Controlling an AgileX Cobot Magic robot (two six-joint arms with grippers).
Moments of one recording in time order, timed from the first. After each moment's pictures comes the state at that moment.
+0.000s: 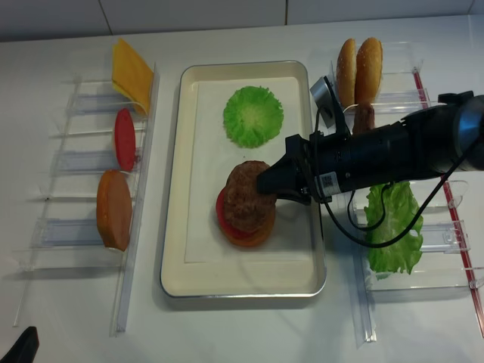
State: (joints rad) left arm -0.01 -0.02 -0.50 -0.04 1.18 0.05; right arm 0.25 1.86 -0.80 1.69 1.08 -1.18
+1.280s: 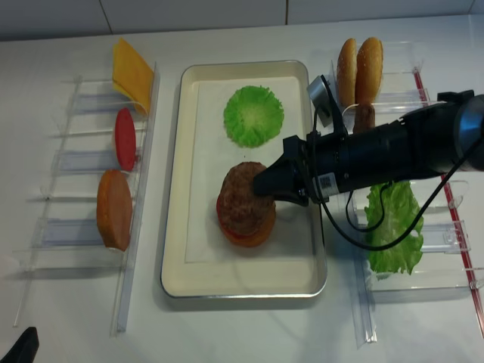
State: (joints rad) left arm -0.01 -0.02 -0.50 -0.04 1.18 0.05; right arm 0.26 1.84 -0.80 1.68 1.09 -1.18
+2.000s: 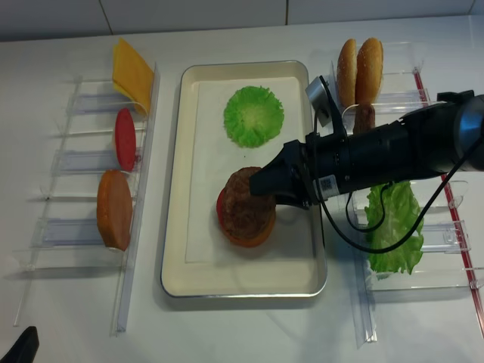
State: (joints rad) left arm -0.01 -0.02 -0.50 -0.04 1.18 0.05; right arm 0.26 1.84 -0.80 1.67 1.11 -1.22
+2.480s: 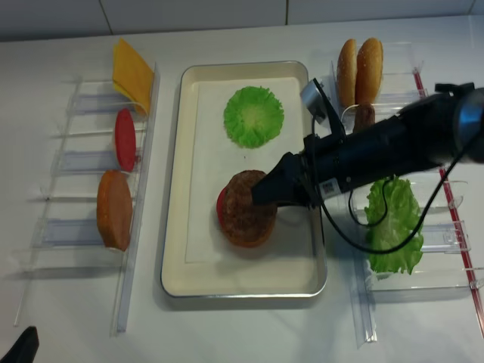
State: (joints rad) left arm -0.01 -0.02 -0.50 -0.04 1.18 0.05; right arm 0.26 1.84 -0.85 1.54 1.09 -1.27
